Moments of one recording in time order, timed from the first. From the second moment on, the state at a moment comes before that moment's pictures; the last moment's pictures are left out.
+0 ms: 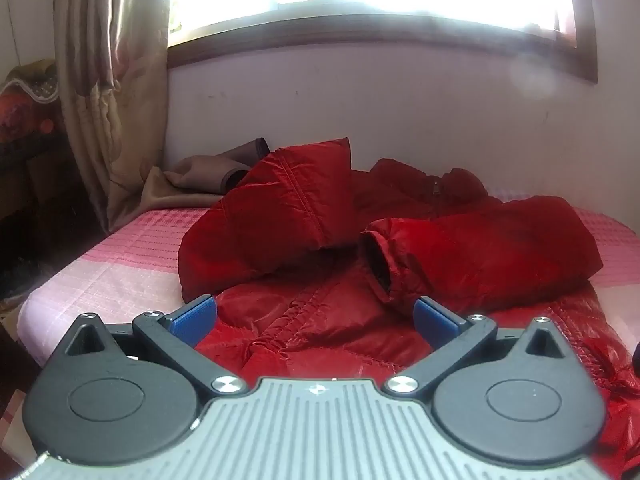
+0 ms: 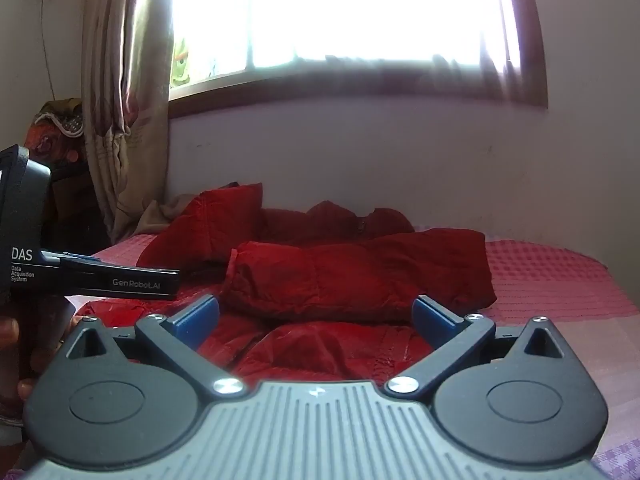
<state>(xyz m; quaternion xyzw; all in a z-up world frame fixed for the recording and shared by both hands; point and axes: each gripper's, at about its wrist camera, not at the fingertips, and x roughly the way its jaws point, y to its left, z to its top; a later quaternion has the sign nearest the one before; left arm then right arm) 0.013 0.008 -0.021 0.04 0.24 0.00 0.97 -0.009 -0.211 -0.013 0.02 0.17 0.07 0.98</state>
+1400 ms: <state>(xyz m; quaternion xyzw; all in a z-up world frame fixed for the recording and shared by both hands) 0.017 0.003 -0.028 0.07 0.36 -0.01 0.93 0.024 -0.214 -0.032 0.03 0.31 -0.01 0.95</state>
